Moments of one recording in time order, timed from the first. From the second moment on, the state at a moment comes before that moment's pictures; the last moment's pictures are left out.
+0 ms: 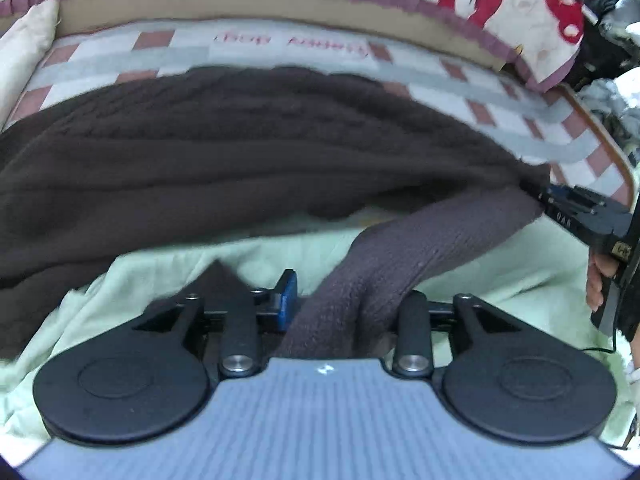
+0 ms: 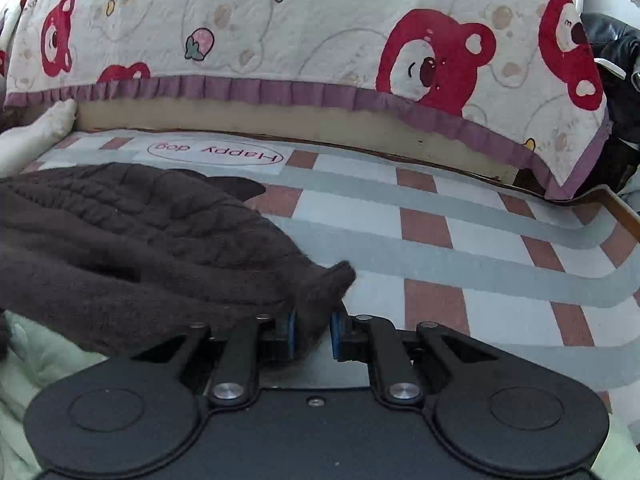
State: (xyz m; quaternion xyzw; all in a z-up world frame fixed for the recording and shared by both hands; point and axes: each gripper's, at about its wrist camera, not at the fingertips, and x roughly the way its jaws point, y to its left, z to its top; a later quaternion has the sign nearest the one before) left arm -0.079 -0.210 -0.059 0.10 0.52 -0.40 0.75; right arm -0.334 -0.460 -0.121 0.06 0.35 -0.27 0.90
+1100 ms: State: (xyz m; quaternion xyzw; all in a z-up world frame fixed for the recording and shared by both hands) left arm 0.041 -0.035 -0.088 -0.07 0.51 -0.11 0.85; right arm -0.109 -0.350 -0.108 0.05 0.41 0.04 0.91
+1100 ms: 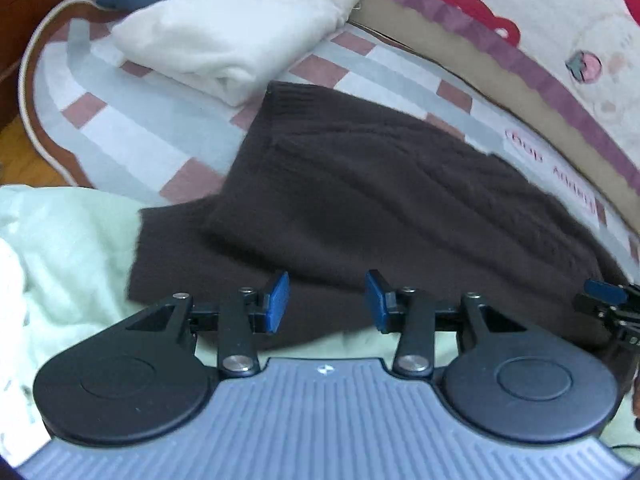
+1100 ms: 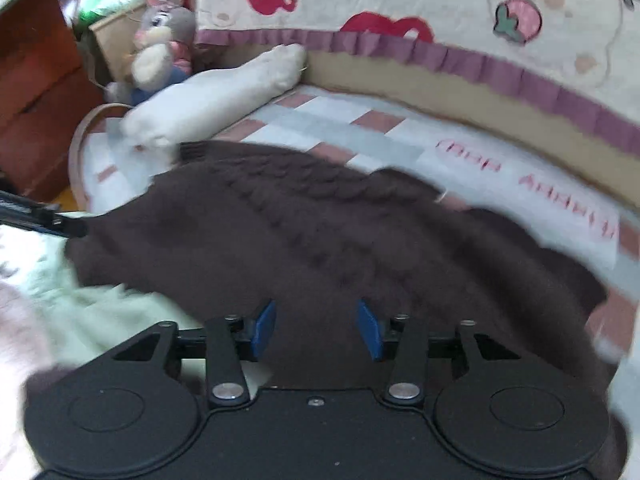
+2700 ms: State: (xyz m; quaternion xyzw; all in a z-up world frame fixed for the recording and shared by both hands) left arm 0.023 -0.074 -0.081 -0.17 0.46 -0.14 0.86; right arm -0.236 -0.327 -0.115 0.35 0.36 0.27 0.82
